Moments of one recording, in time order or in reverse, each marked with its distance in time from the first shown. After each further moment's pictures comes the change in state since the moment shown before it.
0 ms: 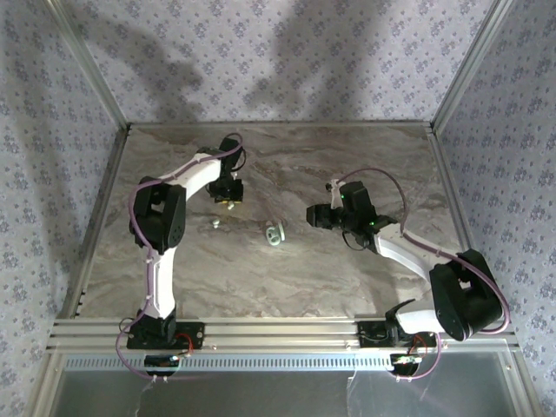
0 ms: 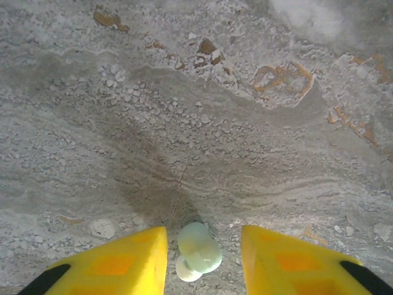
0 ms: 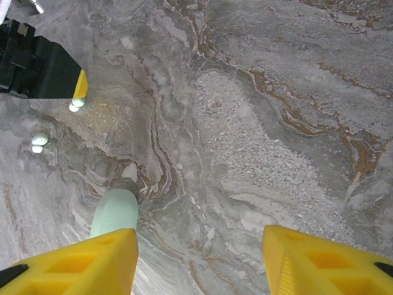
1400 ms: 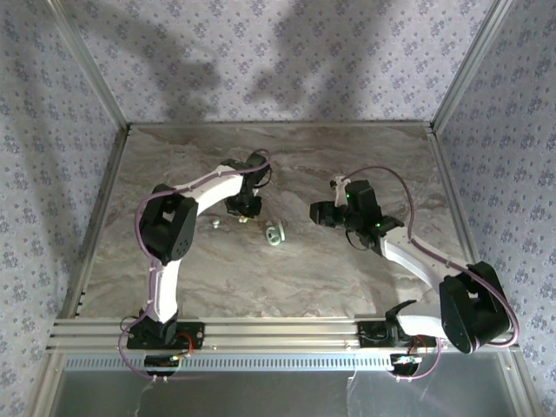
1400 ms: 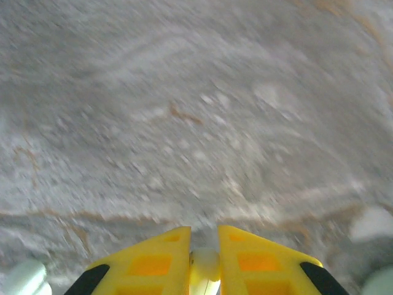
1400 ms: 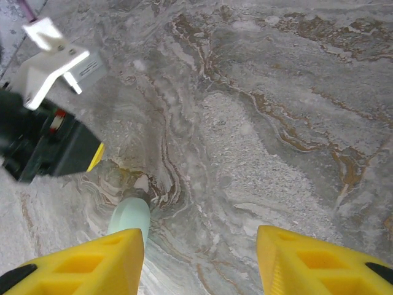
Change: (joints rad) left arm -0.210 -0.074 -0.091 -0.050 -0.073 0.013; right arm -0.016 -0.079 0.001 -0.027 0.003 0.000
